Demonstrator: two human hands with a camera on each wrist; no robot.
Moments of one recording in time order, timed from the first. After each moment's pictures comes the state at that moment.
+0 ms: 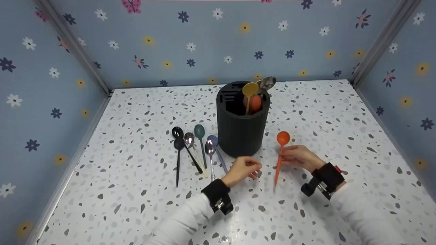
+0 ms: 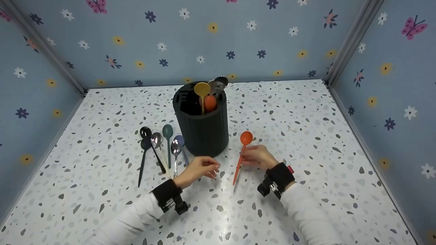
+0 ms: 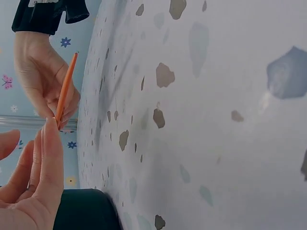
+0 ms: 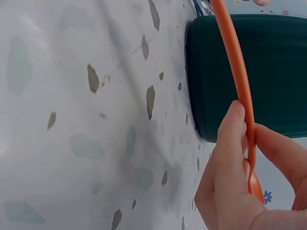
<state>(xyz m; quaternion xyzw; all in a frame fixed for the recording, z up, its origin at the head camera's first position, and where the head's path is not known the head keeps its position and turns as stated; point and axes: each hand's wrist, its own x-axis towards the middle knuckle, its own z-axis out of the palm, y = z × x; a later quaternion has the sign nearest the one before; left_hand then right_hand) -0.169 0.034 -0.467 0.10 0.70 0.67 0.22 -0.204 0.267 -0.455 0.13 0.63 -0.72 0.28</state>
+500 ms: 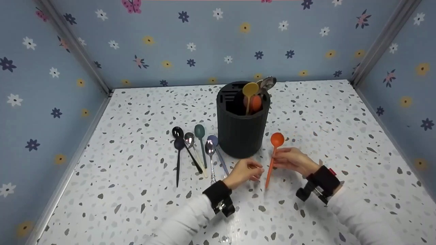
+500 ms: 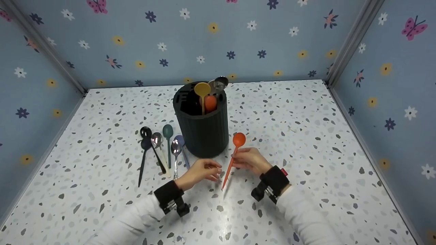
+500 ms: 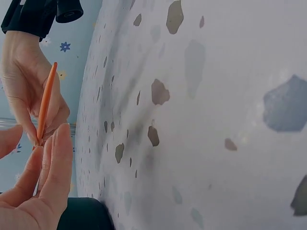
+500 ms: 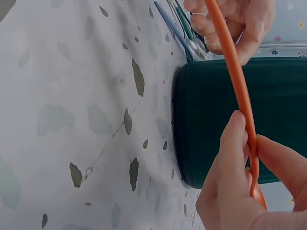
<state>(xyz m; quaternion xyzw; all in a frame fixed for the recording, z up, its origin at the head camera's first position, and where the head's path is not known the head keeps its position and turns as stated) -0.166 0.037 -0.473 0.10 0.70 0.67 0.24 -0.191 0.243 -0.452 0.10 0.60 -0.75 0.28</state>
